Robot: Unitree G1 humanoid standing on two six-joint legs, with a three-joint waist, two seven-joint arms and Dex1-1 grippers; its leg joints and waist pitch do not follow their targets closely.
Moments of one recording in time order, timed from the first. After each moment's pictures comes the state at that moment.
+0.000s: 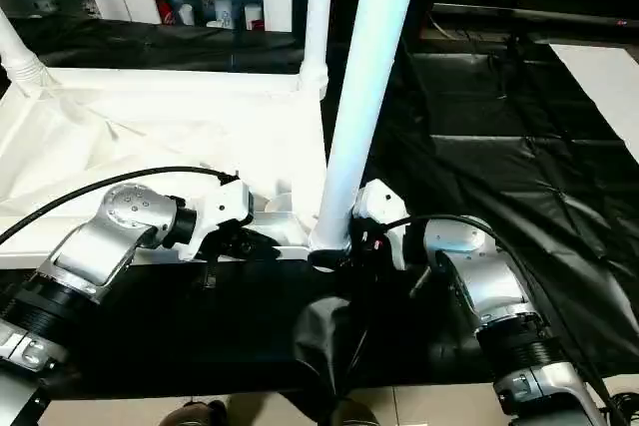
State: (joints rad) left arm -0.59 0.42 -0.36 0.33 0.00 0.25 -1.23; right arm -0.43 -0.44 0.21 0.36 0.16 0.09 1.11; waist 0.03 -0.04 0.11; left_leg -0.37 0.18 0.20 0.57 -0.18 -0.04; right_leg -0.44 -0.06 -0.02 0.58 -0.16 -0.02
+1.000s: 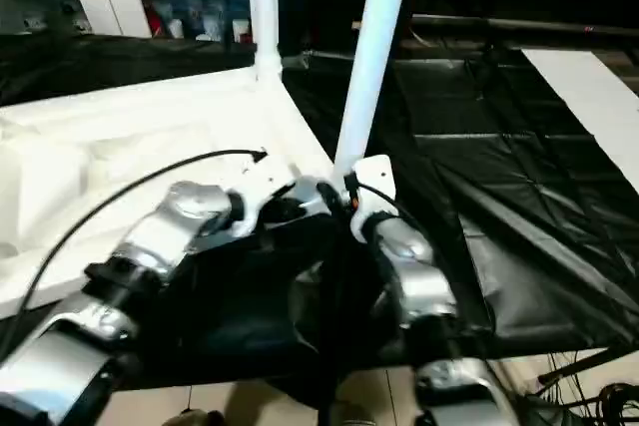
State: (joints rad) left arm -0.74 0.14 -0.32 0.64 0.12 0.30 -0.75; right arm -0.49 -0.05 0.01 0.56 0.08 0.11 0.23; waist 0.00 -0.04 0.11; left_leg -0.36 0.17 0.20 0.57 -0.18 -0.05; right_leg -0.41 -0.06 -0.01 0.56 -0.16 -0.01
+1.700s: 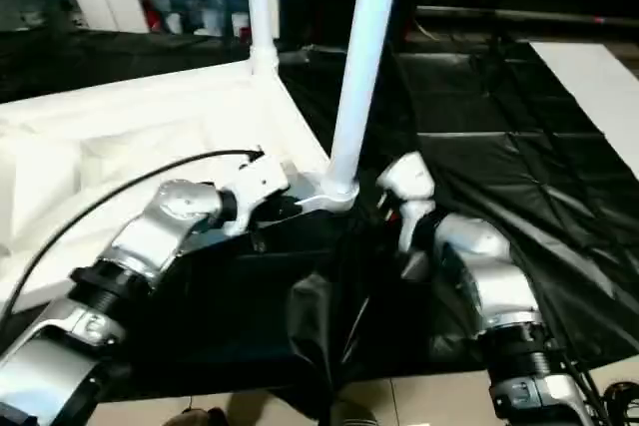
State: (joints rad) left arm -0.68 0.24 -0.33 0.53 0.13 0.22 -0.86; right arm -0.40 -0.41 0.09 0.32 0.22 0.16 0.93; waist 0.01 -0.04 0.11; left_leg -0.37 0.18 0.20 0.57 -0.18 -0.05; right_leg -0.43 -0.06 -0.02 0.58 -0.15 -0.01
